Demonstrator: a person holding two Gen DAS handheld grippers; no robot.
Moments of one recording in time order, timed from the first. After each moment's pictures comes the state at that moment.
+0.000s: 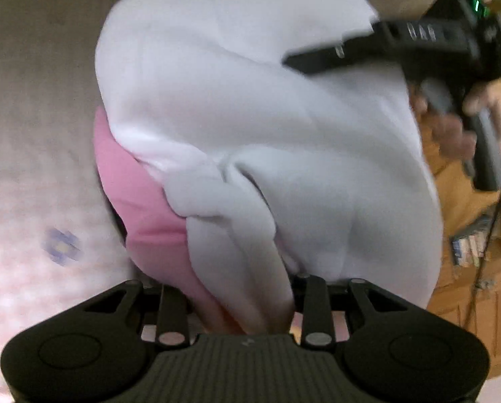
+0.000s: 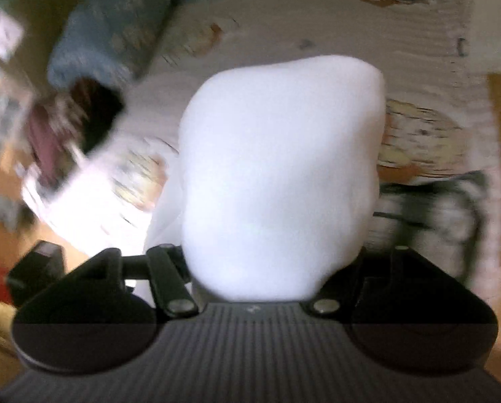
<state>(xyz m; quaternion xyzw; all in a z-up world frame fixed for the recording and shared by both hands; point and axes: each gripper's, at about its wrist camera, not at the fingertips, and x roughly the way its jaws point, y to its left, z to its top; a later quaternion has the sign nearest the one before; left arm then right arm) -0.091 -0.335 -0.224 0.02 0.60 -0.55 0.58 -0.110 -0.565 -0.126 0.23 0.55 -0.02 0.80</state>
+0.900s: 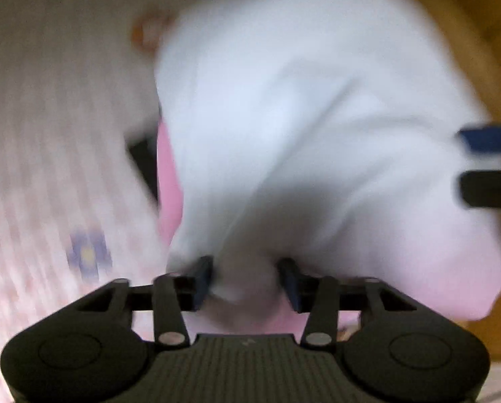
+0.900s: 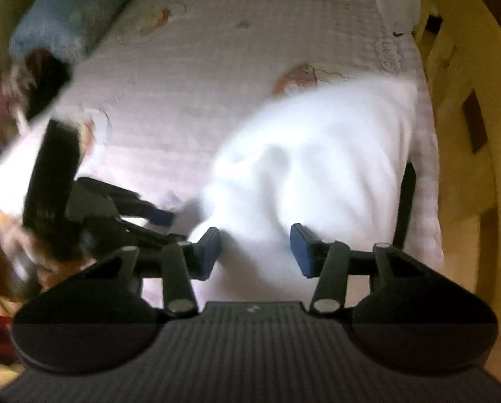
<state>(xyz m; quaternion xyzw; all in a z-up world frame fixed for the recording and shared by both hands) -0.111 -0.418 -0.301 0.24 0.61 -0.46 0.60 -0.237 -0.539 -0.222 0.13 0.54 -0.09 0.82</state>
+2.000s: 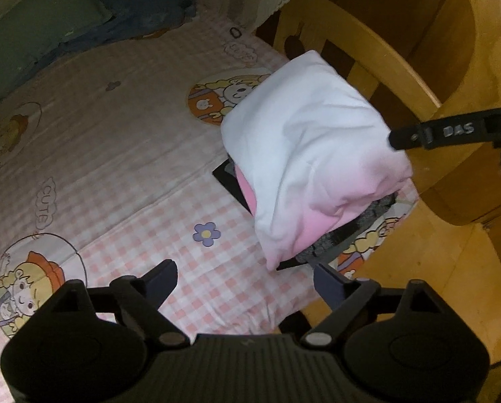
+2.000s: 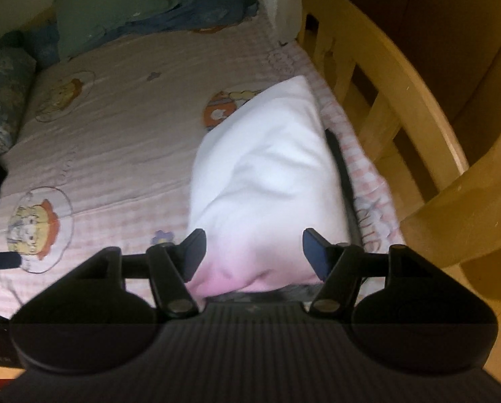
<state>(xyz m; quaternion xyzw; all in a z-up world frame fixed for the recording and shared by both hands) -0.096 -0.272 -0.079 0.29 0.48 -0.49 0.66 -0.265 -0.440 -0.126 0.23 0.46 -0.34 0.79</state>
